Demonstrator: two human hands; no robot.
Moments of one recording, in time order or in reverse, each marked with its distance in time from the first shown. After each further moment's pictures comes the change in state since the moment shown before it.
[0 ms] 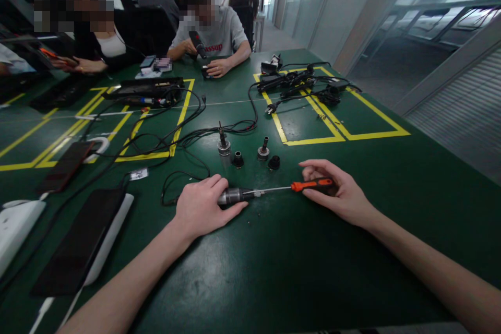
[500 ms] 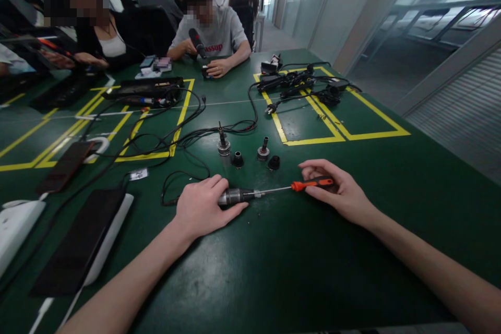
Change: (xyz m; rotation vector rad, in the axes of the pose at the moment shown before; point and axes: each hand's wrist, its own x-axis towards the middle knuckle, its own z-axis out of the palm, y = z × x) left_hand 0.000 0.000 -0.001 -0.014 0.002 0.008; right_hand 0.003 -0.003 -0.002 0.067 -0.017 0.073
